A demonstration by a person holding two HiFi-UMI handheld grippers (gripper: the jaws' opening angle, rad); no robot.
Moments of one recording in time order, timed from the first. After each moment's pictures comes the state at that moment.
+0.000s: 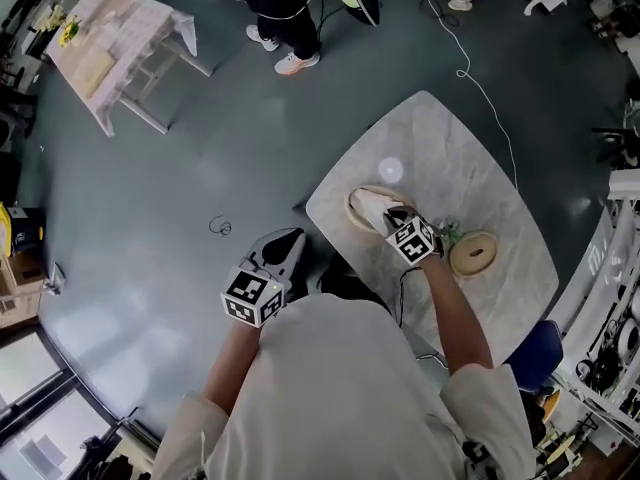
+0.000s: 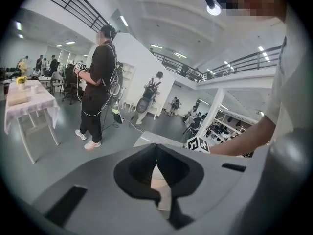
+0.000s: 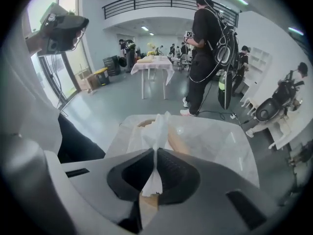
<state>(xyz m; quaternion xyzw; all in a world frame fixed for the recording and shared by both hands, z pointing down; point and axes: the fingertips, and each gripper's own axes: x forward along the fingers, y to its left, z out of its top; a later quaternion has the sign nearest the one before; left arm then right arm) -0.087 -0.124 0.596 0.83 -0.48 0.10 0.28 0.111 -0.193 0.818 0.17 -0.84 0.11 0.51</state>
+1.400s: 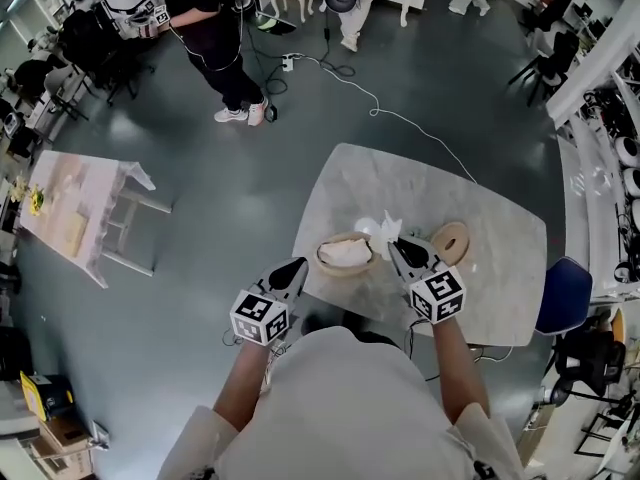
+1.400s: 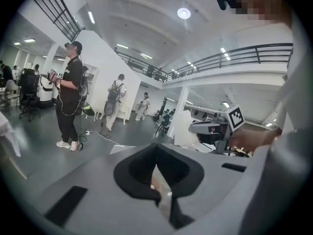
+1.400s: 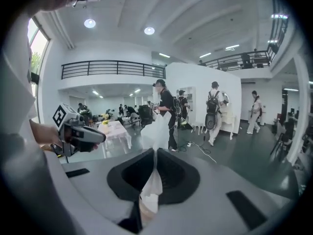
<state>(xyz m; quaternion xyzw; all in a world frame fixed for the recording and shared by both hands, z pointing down) -0.012 -0.154 0.531 0.93 -0.31 0.10 0.19 0.171 -0.153 0.503 0.49 -0.85 0.11 0.15</state>
